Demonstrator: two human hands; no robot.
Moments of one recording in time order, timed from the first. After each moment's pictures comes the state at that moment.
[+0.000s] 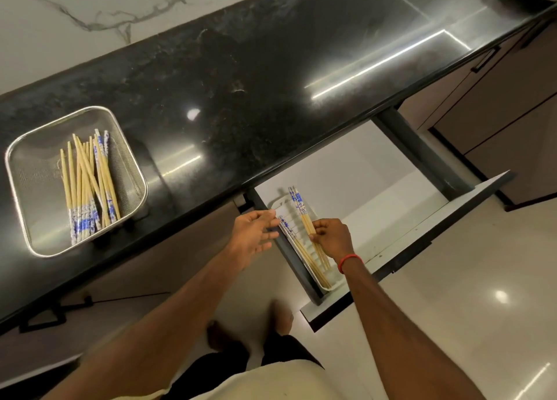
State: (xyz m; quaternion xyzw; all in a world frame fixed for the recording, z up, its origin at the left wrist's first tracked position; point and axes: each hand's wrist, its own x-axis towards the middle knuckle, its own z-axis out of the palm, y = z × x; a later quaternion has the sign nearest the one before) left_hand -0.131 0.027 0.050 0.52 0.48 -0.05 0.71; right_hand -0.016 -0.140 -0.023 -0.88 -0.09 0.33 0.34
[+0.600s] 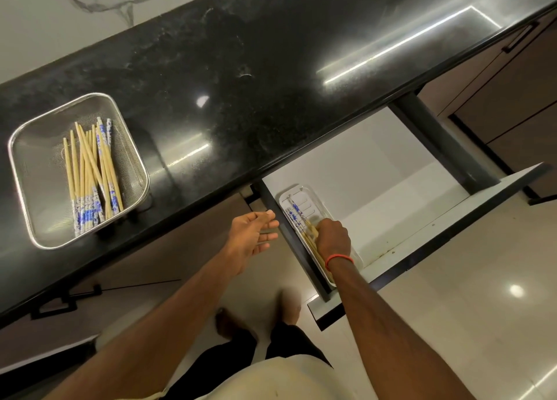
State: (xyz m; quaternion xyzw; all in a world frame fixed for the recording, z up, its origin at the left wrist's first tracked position) left_hand -0.149 0.034 0.035 0.52 0.50 -0.05 0.69; right_hand -0.034 -0.120 -0.060 -0.95 -0.15 0.27 0.10
